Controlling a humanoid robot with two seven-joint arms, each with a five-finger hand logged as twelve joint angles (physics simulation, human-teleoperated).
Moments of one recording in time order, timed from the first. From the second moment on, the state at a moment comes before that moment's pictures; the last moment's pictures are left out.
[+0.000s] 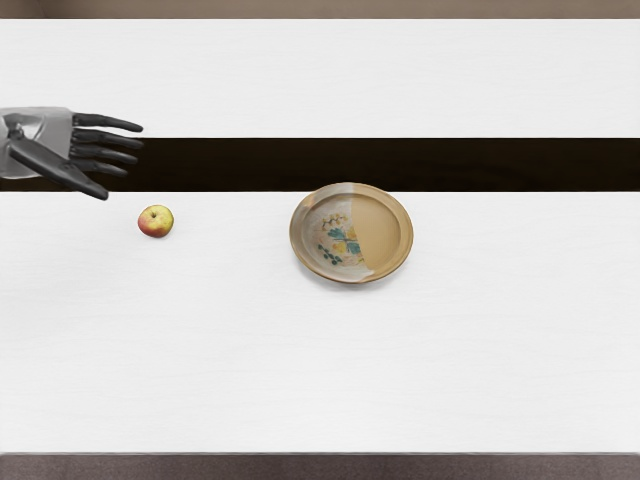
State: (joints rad) left arm -0.96 0.95 -0.58 -1.15 0.15 -0.61 0.45; right arm -0.08 0.00 0.23 0.04 0.00 -0.16 -0.04
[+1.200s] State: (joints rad) left arm -1.14 0.87 -0.23 -1.44 0.76 -0.13 0.51; right arm -0.08 0.00 0.23 0.04 0.00 -0.16 -0.04
